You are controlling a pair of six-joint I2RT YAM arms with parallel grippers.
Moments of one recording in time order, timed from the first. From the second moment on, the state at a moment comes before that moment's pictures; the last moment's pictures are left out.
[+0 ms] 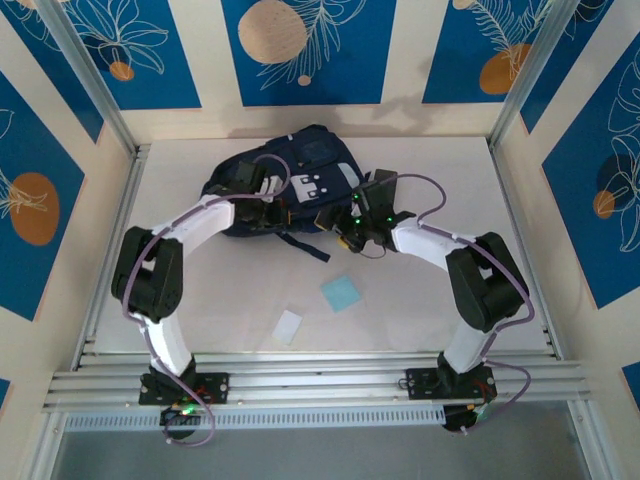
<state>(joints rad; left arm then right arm) -0.40 1.81 1.33 -0.50 0.32 -0.42 0.51 1.72 1.05 -0.14 -0.37 1.03</state>
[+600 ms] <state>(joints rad) -0.45 1.76 1.26 -0.56 0.34 -0.43 0.59 1.94 1.10 0.11 -0.29 1.20</state>
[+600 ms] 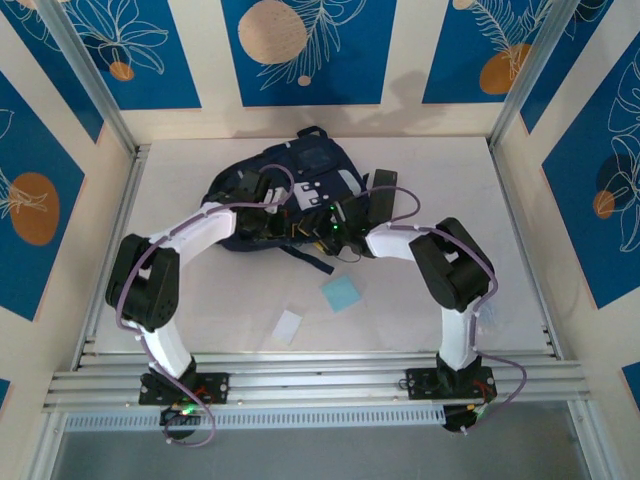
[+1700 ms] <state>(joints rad) -0.40 1.73 1.39 -0.88 0.17 -0.18 0.39 2.02 1.40 -0.24 -0.46 0.62</state>
